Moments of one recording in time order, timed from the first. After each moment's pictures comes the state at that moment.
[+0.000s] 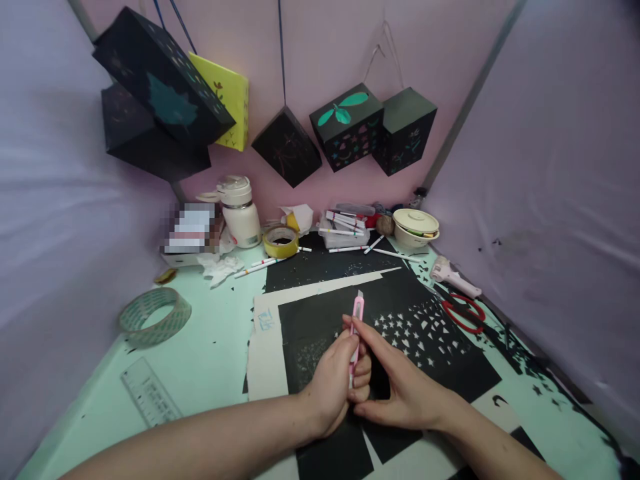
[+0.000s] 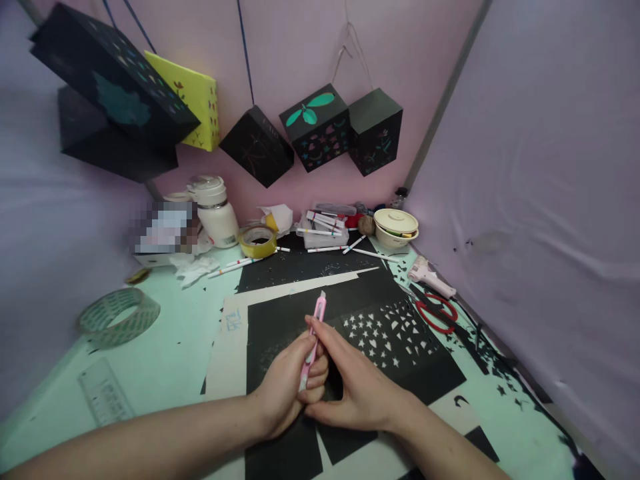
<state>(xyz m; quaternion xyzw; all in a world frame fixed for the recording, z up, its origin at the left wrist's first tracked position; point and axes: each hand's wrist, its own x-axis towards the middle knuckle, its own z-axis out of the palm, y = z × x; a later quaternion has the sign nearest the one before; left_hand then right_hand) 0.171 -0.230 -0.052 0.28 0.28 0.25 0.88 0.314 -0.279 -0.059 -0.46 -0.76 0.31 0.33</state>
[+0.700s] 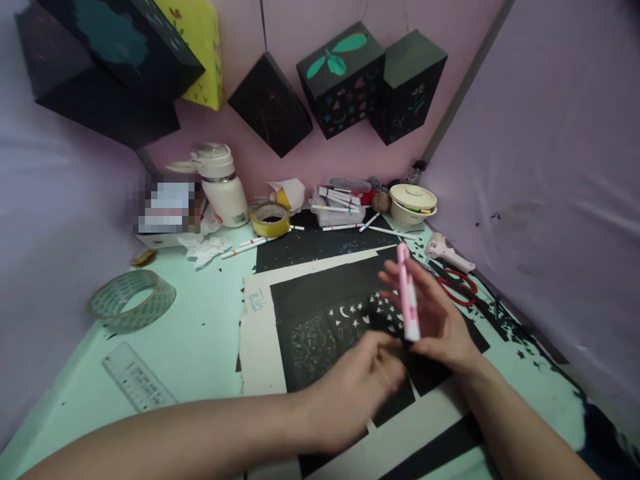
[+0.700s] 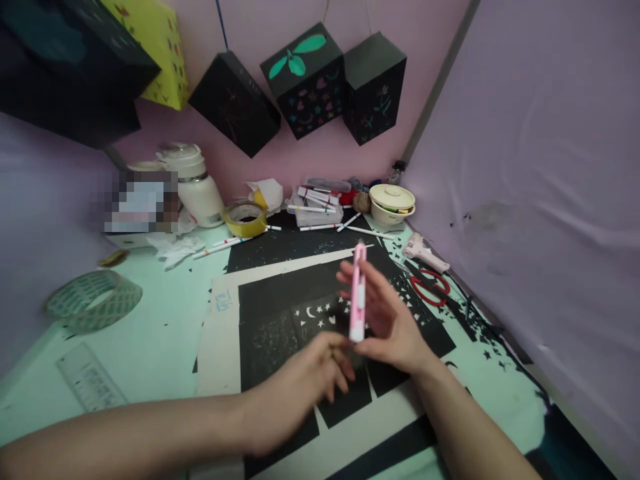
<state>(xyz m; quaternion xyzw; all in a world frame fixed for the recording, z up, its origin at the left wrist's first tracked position) 0.156 -0.252 -0.043 0.64 0.20 0.15 0.73 0.351 -0.278 -0.038 -0.40 -0.57 0.41 0.59</state>
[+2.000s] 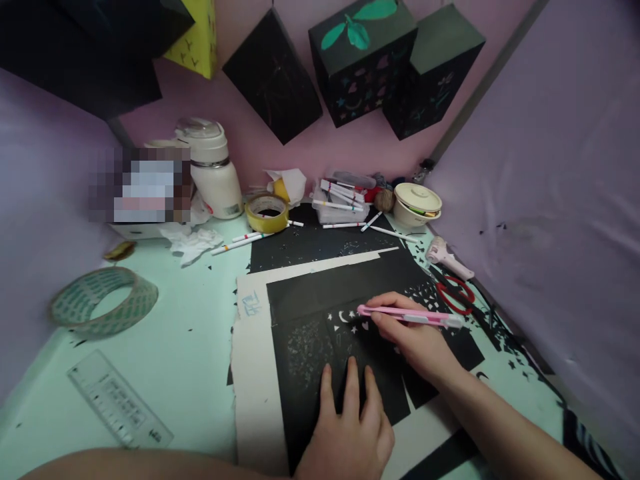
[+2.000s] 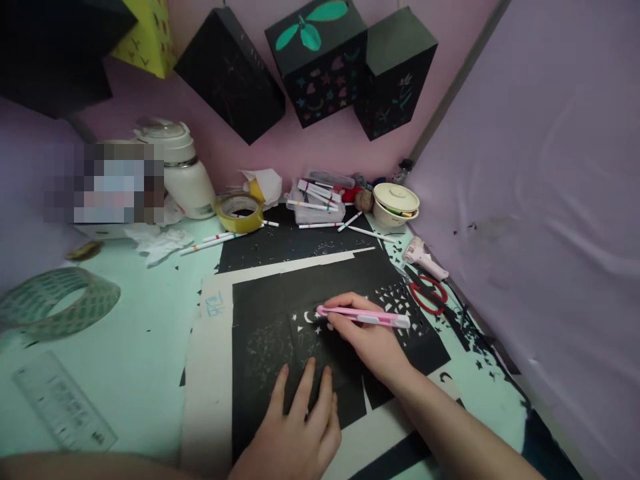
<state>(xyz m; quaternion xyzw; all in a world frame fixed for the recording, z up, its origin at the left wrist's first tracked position) 0.139 -0.284 -0.069 0.97 0.18 0.15 -0.04 0.321 -0.259 -0.036 -0.65 -0.46 0.40 0.45</state>
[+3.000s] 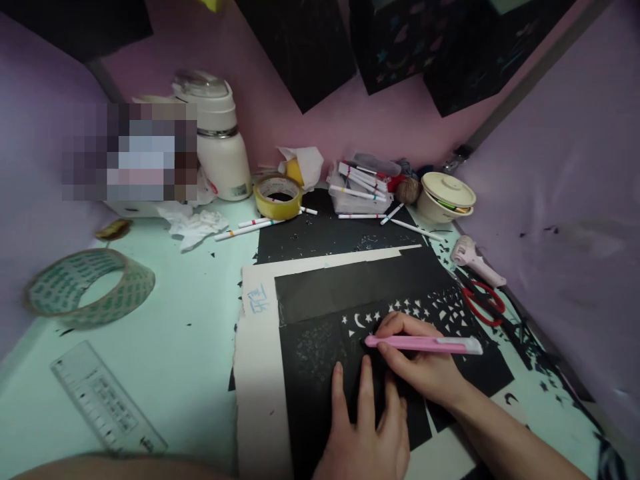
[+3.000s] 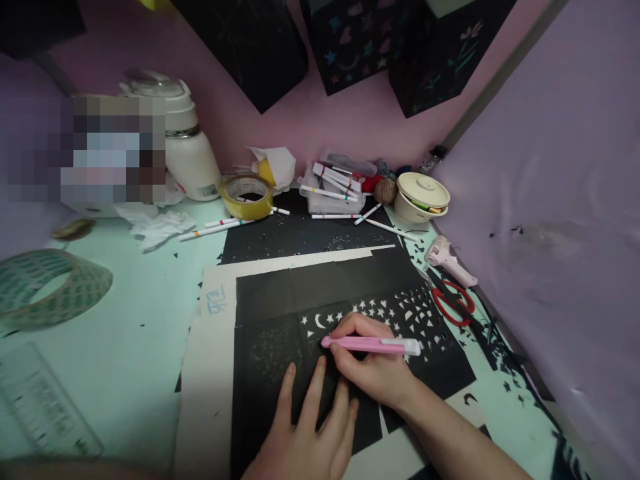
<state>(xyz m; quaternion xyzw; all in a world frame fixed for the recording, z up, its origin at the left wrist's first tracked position) 0.141 -0.283 -0.088 0.97 0.20 0.13 -0.03 0.320 -0.257 -0.067 -0.59 -0.63 0.33 0.39</state>
